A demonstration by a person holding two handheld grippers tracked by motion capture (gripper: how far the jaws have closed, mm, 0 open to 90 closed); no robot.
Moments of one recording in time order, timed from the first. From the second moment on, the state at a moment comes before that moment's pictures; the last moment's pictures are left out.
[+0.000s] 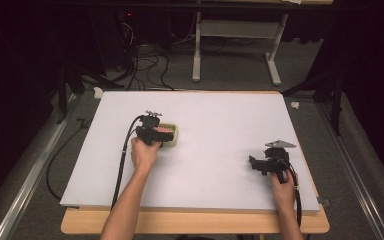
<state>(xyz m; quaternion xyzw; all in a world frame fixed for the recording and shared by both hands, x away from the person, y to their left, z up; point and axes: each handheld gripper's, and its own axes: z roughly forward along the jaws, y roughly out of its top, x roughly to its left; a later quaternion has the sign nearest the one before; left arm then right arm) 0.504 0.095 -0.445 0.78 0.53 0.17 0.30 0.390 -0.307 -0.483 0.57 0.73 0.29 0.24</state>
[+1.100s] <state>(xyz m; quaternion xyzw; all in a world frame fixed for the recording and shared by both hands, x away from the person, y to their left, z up) 0.478 0.112 -0.415 0.78 0.49 0.20 0.34 0.390 -0.307 -0.483 0.57 0.73 0.29 0.24</state>
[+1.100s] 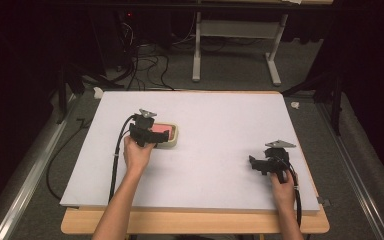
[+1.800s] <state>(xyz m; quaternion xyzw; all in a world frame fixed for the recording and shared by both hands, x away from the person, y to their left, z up) 0.459 0.125 -0.406 0.78 0.47 0.21 0.36 0.390 -0.307 -0.483 0.57 0.73 0.29 0.24</state>
